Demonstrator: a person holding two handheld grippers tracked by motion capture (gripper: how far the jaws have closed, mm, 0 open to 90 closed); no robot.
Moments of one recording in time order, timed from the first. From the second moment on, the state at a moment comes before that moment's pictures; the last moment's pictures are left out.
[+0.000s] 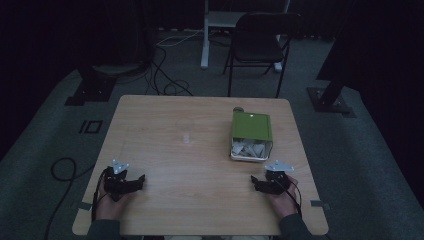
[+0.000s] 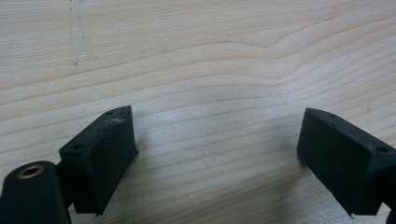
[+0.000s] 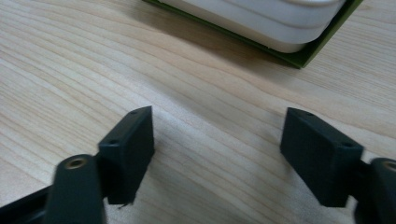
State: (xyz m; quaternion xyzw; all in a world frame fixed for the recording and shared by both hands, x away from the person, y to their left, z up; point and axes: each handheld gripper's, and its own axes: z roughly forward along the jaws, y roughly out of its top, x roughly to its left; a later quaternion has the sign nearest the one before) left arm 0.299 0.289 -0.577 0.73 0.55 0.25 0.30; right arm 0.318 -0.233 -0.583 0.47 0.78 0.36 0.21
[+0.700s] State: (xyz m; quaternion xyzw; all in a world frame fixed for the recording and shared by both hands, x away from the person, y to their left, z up) left arm 0.299 0.289 -0.577 0.73 0.55 0.25 0.30; right arm 0.307 -0.216 -0.561 0.43 0.78 0.38 0.23
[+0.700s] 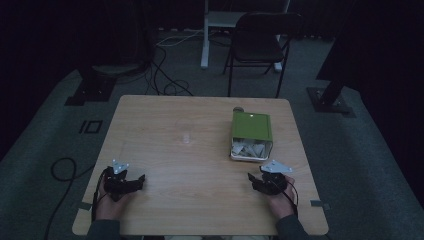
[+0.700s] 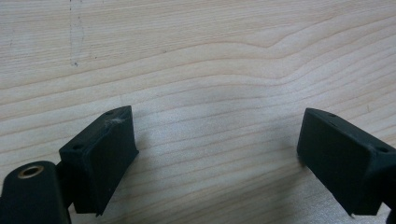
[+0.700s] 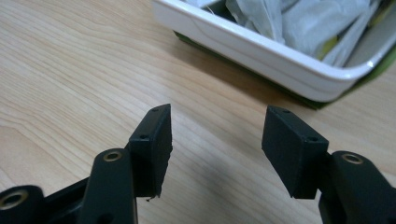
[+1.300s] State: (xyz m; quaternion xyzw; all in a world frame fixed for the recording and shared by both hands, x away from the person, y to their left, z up) left arm 0.299 0.289 -0.577 0.73 0.55 0.25 0.30; right arm 0.313 -0.210 -0.540 0.41 0.78 0.40 0.25
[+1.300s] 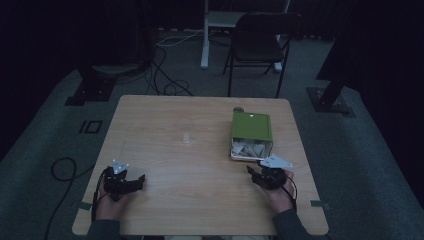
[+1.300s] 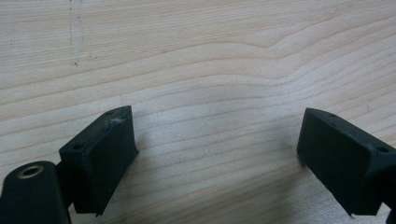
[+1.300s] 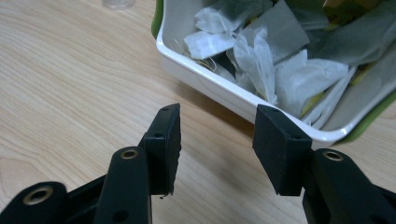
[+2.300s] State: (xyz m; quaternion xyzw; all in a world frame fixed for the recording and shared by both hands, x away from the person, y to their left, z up) left arm 0.299 0.289 -0.577 0.73 0.55 0.25 0.30; right arm 0.348 -0.190 -0.540 0.41 0.78 0.40 0.26
